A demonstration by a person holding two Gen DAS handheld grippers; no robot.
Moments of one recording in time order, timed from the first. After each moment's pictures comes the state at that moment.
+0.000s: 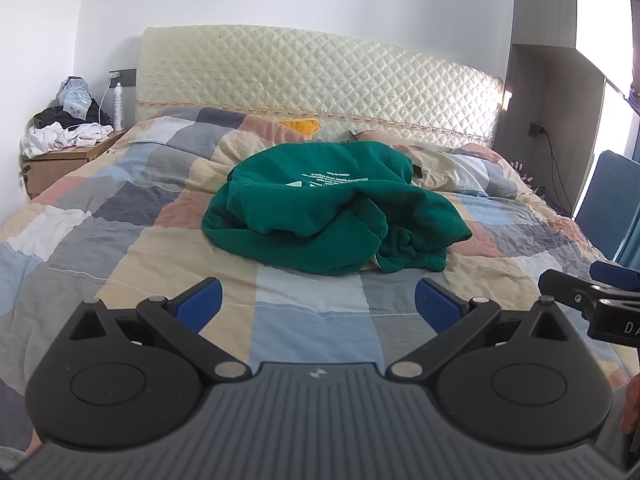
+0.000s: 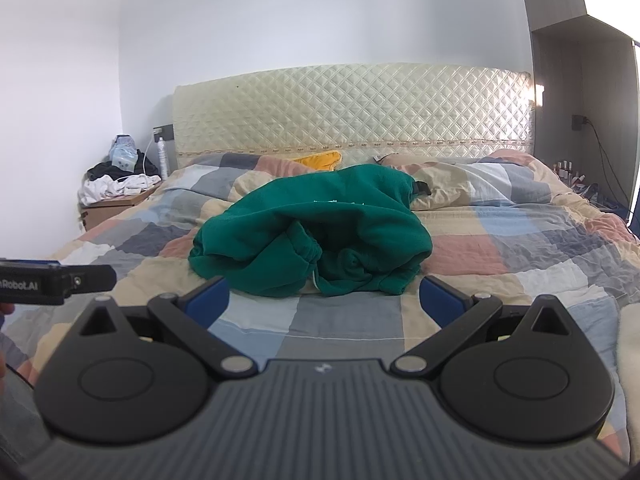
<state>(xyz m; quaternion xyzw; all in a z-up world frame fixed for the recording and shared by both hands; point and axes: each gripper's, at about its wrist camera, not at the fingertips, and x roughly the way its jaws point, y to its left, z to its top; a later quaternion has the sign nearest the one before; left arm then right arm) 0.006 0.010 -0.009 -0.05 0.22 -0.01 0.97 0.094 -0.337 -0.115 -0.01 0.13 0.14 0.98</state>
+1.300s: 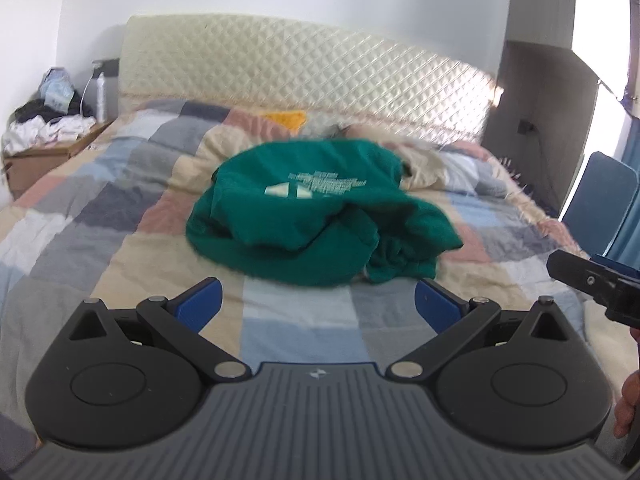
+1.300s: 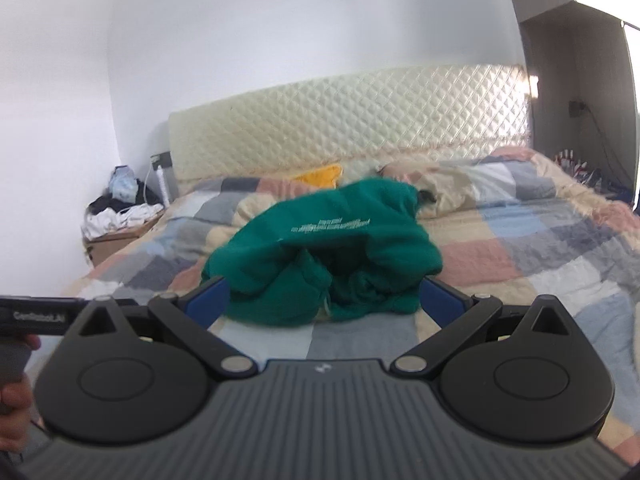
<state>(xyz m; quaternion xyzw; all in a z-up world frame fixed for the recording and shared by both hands) 0.045 0.023 0.026 -0.06 0.24 -0.04 0.97 0.109 -0.335 -0.086 0.03 0.12 0.14 0.98</state>
